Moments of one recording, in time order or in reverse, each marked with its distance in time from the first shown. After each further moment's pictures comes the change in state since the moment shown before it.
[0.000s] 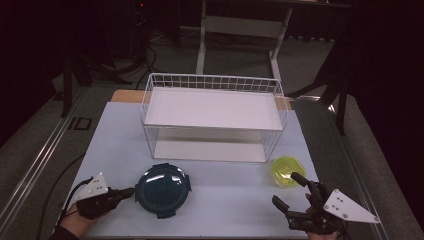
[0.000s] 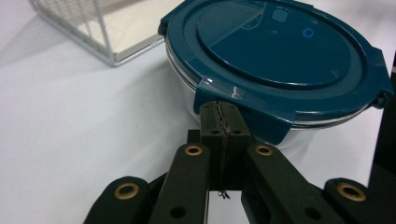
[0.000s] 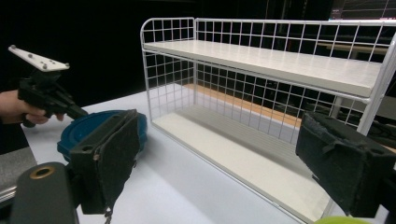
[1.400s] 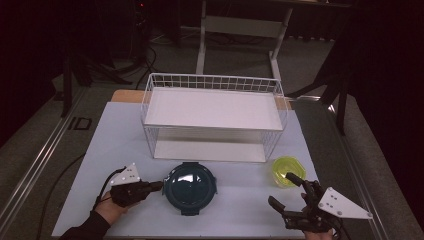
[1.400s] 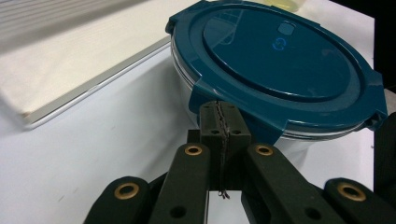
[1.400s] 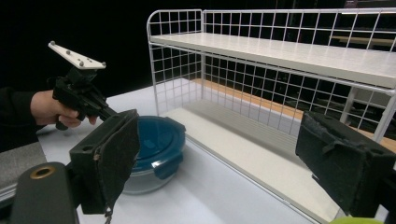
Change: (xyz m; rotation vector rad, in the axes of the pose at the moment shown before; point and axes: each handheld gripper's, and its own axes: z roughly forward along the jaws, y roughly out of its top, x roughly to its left) left arm -0.016 0.039 0.065 -0.009 -0.123 -0.015; right arm -0.001 -0.005 0.008 0.023 0.034 0.010
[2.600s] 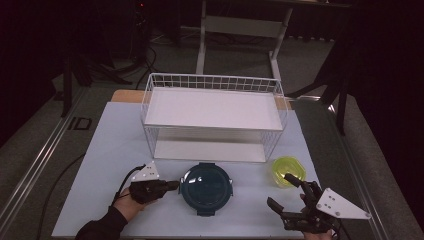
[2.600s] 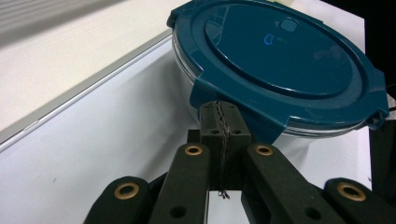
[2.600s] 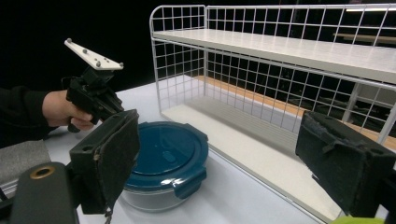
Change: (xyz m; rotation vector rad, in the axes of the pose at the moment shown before) left arm -0.012 0.020 0.037 0.022 -0.042 0.001; right arm 0.002 -0.002 0.002 0.011 0.010 -0.004
